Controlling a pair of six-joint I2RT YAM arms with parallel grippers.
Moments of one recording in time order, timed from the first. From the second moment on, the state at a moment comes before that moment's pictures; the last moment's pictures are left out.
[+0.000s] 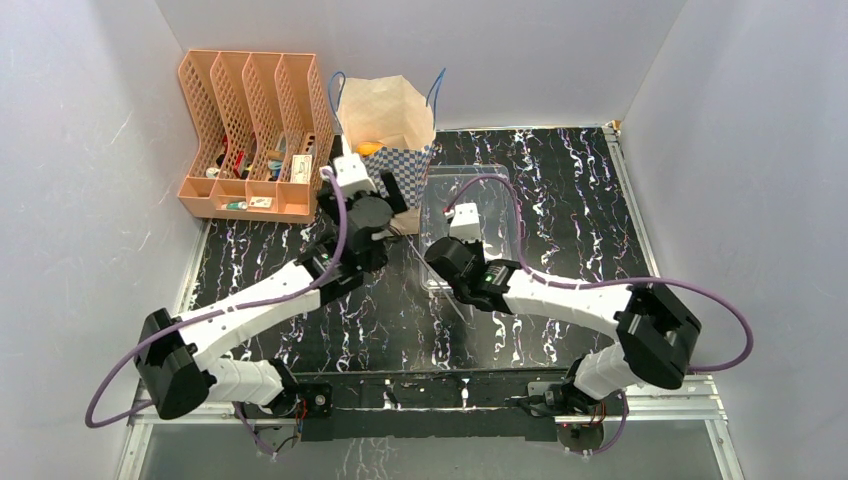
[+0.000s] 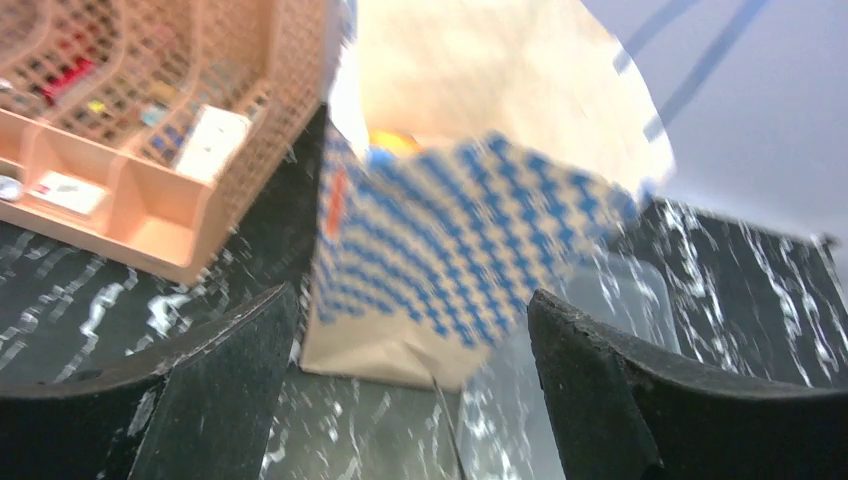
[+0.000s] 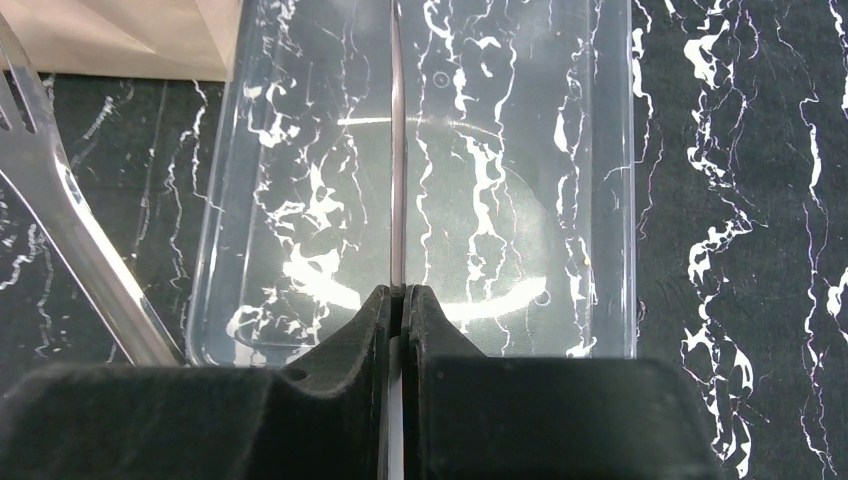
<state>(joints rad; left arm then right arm) -0.93 1.27 1.01 0.02 -1.05 -0.41 0.97 1.42 0.90 -0.27 0.81 0.49</state>
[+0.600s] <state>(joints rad) -0.45 1.38 1.36 -0.07 -0.80 -0.30 0.94 1.56 0.86 -0.16 0.72 0.45</state>
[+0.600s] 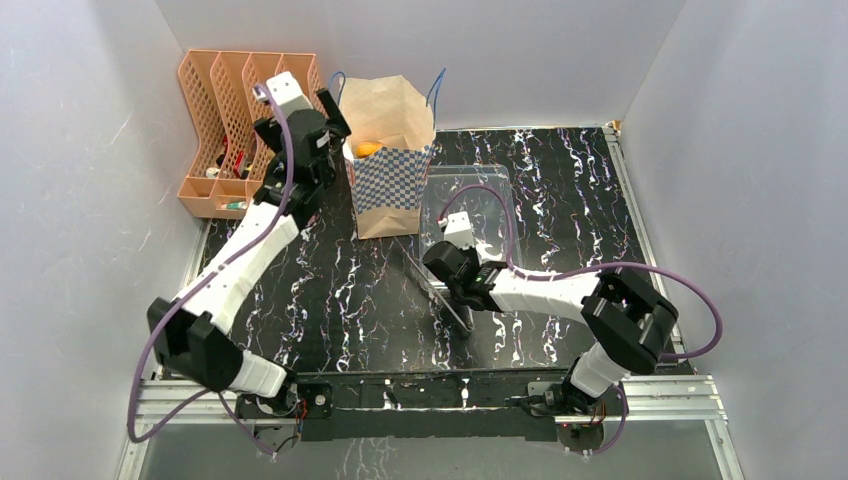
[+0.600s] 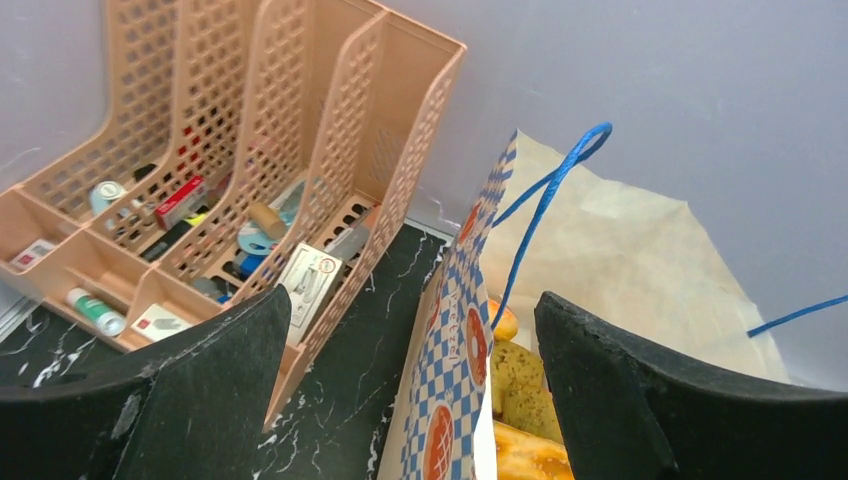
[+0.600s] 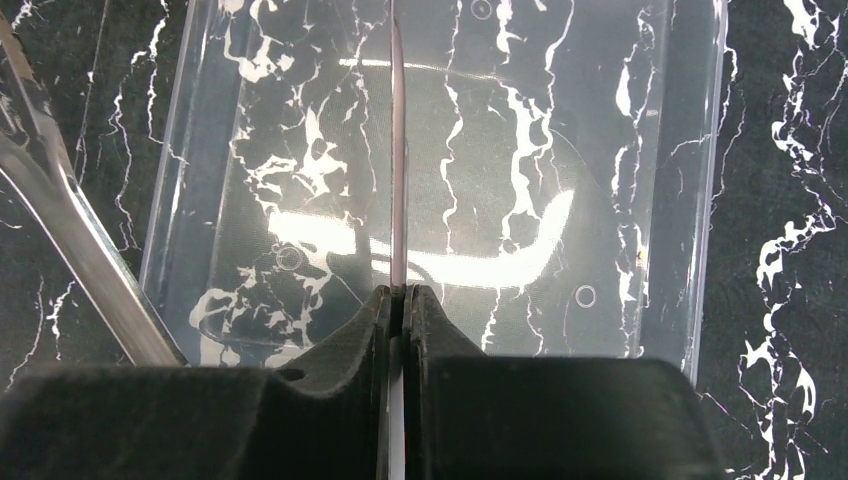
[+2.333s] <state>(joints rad) -0.27 1.89 1.72 -0.22 -0.18 -0.18 0.97 1.40 0.70 -0.03 0.45 0.33</state>
